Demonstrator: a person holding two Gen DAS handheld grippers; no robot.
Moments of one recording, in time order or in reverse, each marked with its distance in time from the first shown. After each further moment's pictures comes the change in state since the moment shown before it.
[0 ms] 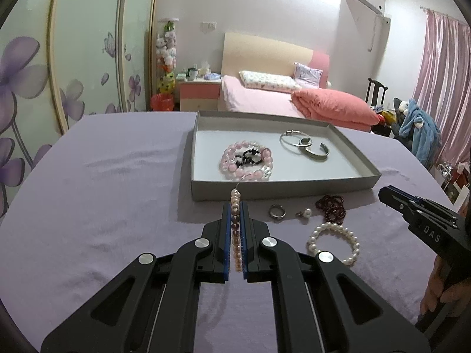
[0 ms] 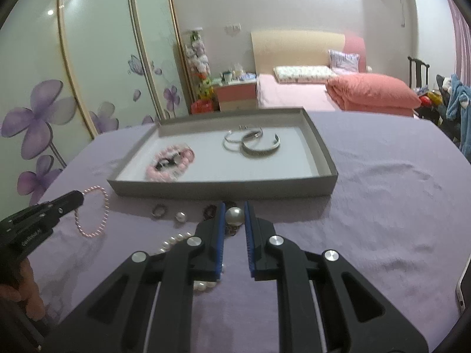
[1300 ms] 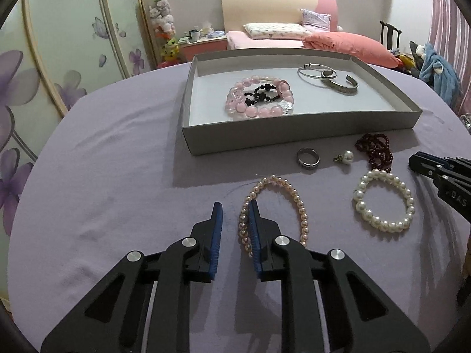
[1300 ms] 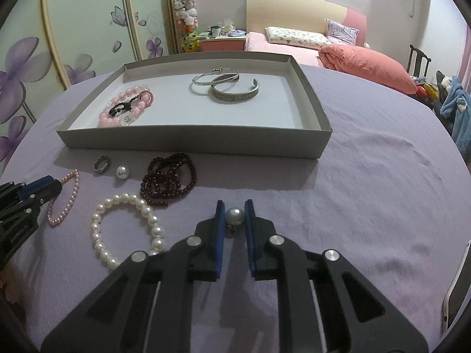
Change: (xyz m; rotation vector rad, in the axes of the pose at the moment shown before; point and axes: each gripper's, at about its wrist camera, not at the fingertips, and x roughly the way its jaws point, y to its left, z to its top) left arm 0.058 -0.005 -0.024 0.132 0.244 0.120; right arm 0.061 -0.023 -0.020 -0.061 0.272 -0.110
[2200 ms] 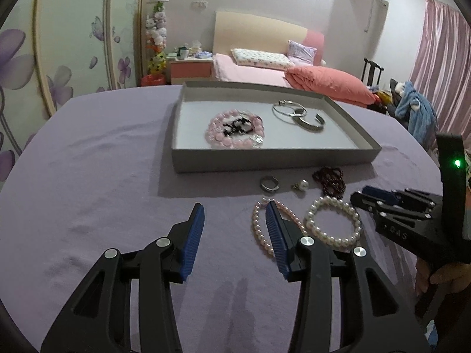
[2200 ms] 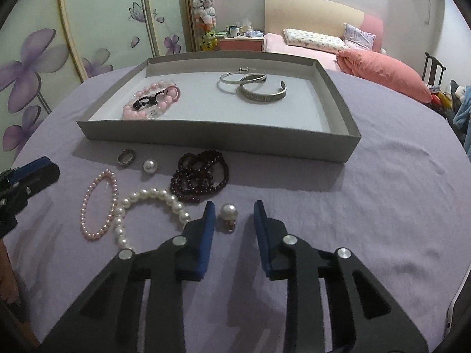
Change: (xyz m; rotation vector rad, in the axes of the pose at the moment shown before) left arm -0.033 0.004 0.001 -0.093 -0.115 -0.166; right arm -0.001 0.019 -0.003 -0.062 0.000 0.053
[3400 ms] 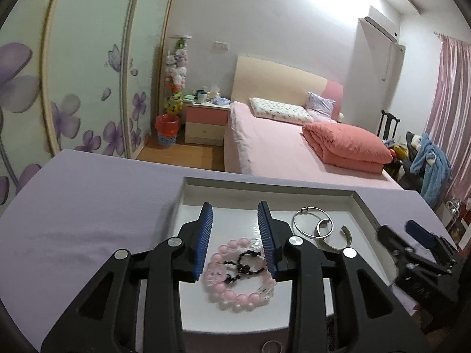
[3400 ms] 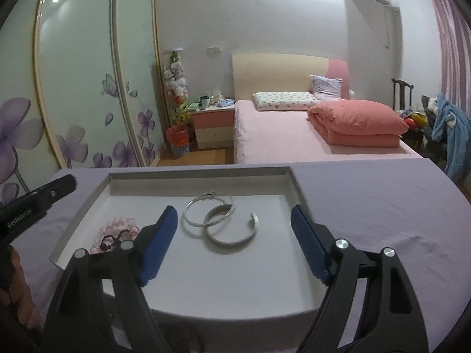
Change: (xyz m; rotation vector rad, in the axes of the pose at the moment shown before) left arm 0.035 0.014 0.110 -0.111 -0.251 0.065; right arm 0.003 -0.038 0.107 0.147 -0.374 -0.092
